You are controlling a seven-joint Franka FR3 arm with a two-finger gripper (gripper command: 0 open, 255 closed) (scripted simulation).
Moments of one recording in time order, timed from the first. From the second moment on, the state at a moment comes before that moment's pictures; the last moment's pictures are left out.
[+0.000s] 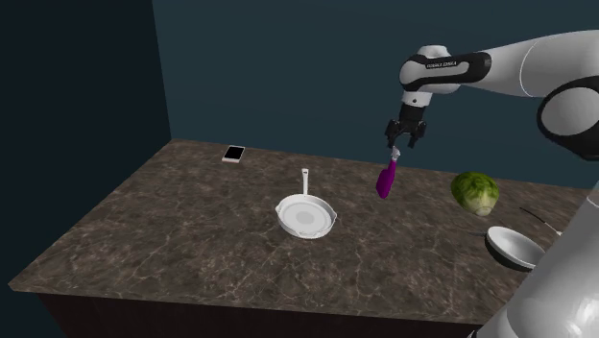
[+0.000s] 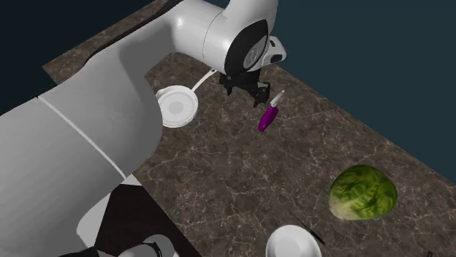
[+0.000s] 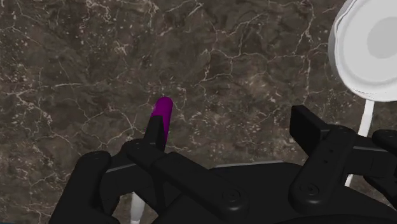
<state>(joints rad) -0.21 0.12 -0.30 -1.70 0.01 1.77 -0.09</state>
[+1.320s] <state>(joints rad) -0.34 0.52 -0.34 -1.35 0.10 1.76 -0.17</state>
